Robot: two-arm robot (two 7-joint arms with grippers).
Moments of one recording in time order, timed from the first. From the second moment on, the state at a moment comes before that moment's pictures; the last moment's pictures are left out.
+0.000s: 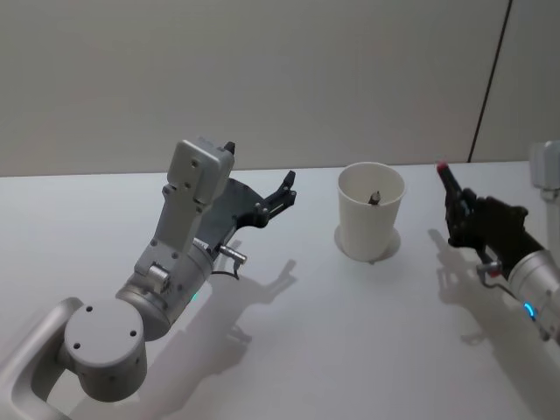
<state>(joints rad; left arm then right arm) -0.24 0.38 0.45 -1.63 -0.20 0.01 -0.01 0.08 0.25 -0.21 -1.71 0.21 0.30 0.02</state>
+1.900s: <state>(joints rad) -0.24 0.38 0.45 -1.63 -0.20 0.01 -0.01 0.30 0.09 -0.26 -1.38 -0.04 -0.32 0.06</state>
